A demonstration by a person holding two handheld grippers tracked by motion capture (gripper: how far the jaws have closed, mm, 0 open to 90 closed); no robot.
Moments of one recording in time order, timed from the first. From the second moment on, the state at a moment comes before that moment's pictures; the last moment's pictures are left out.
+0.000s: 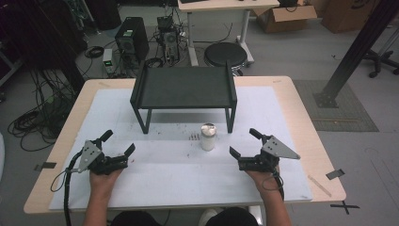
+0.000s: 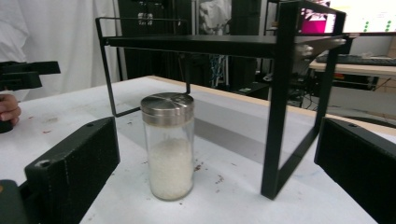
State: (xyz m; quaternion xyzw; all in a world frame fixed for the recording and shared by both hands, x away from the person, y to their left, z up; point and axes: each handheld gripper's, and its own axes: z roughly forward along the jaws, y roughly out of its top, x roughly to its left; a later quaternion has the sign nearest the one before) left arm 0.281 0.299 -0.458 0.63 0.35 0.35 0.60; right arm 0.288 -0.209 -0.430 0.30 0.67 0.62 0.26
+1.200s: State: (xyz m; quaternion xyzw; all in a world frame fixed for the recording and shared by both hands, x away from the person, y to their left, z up) left arm 0.281 0.299 -0.458 0.62 0.36 0.35 0.60; right arm 0.332 -0.143 -0.429 0.29 0.75 0.56 0.20
